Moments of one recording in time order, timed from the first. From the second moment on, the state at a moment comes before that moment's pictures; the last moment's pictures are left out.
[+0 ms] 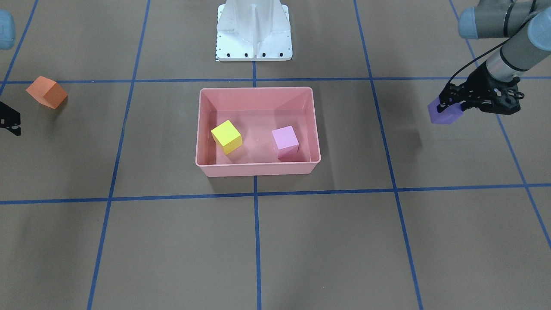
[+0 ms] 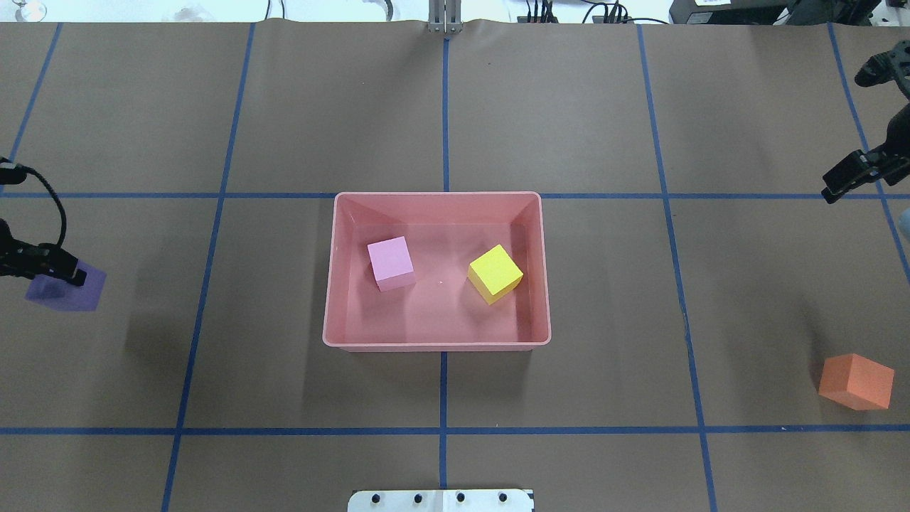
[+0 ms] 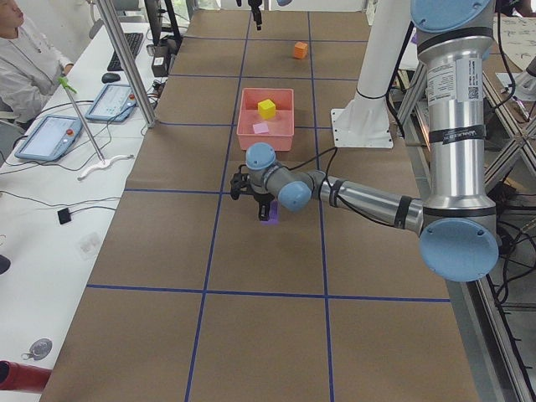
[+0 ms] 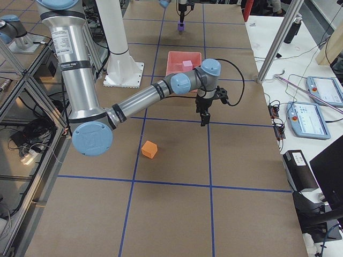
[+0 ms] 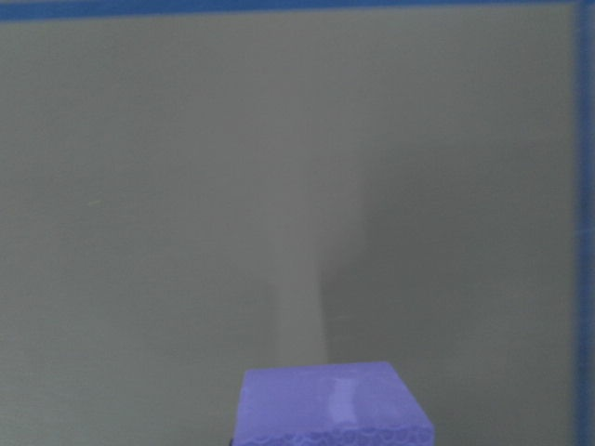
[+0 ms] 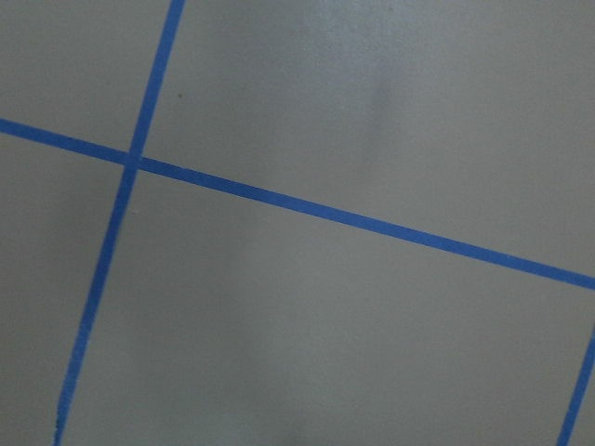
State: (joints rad) left arm -1.00 -1.53 -1.93 -1.83 -2.31 -0.73; right arm 1.20 -1.47 1.89 -1.74 2.21 0.18
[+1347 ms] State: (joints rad) left arm -0.66 -2.36 -1.82 -1.43 -2.20 -1.33; right arm 1.00 -1.97 1.89 -0.87 2.24 0.91
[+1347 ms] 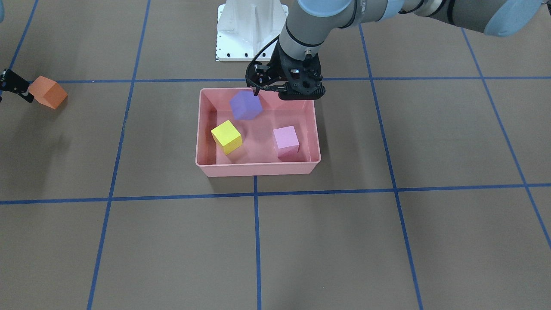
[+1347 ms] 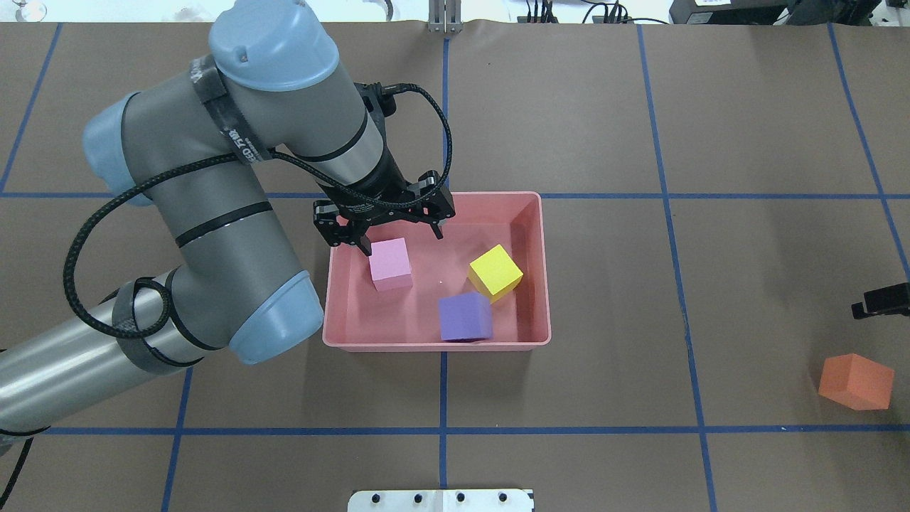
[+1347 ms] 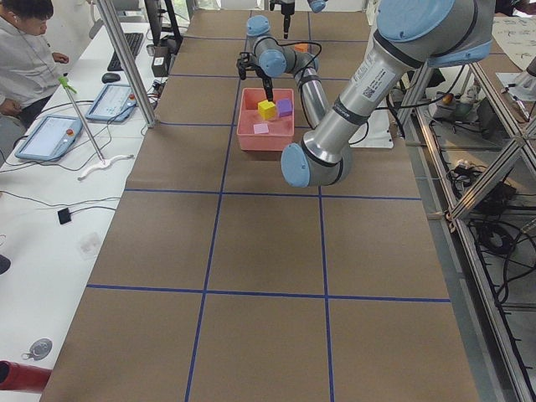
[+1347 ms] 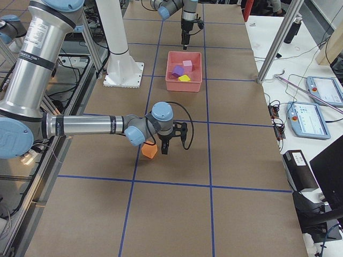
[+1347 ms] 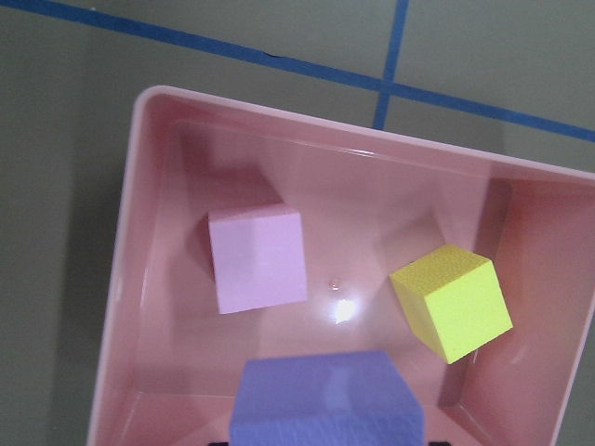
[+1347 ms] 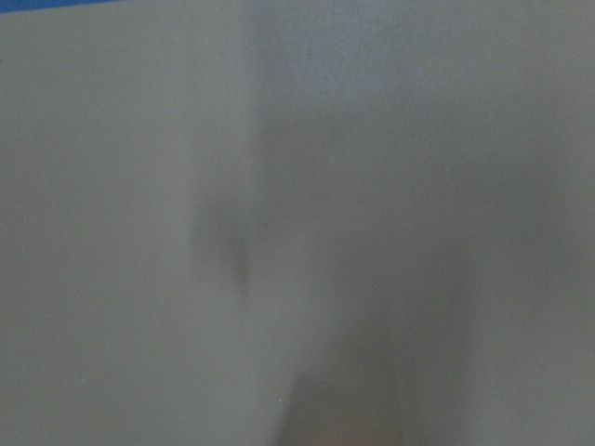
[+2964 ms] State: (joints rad) left arm -0.71 -2.21 -1.89 -1.44 -2.19 -1.22; right arm 0.58 -2.15 1.92 -0.61 1.77 1.53
